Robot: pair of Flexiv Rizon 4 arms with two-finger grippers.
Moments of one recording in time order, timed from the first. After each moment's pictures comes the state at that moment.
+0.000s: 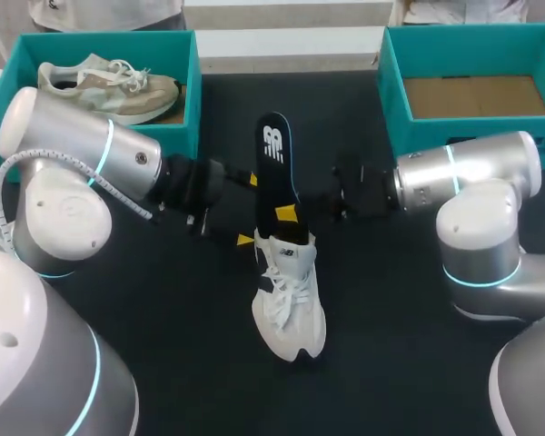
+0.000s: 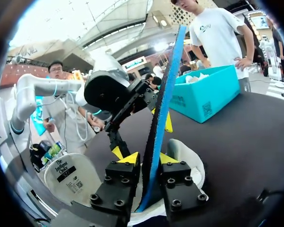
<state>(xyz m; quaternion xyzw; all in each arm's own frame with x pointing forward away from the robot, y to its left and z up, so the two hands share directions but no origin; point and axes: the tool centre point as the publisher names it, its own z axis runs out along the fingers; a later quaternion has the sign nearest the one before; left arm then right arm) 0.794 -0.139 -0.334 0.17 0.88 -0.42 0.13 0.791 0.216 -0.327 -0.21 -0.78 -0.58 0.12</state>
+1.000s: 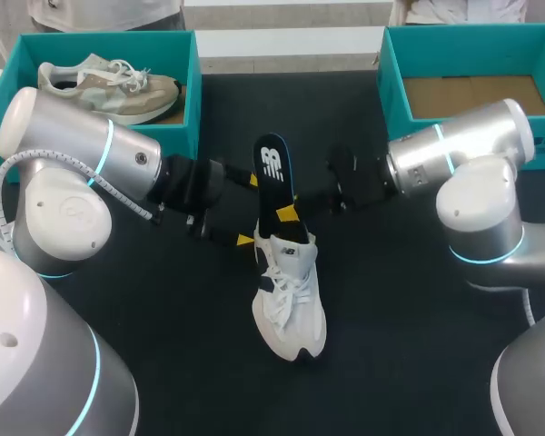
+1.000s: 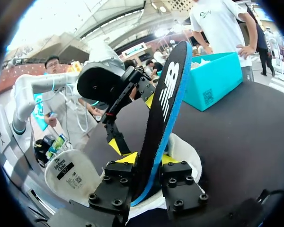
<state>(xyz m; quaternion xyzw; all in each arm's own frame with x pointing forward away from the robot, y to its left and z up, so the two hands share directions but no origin) 0.793 -0.139 -0.334 0.17 0.88 -0.42 0.13 0.795 0.212 -0.335 -0.20 -0.82 -0.52 0.15</state>
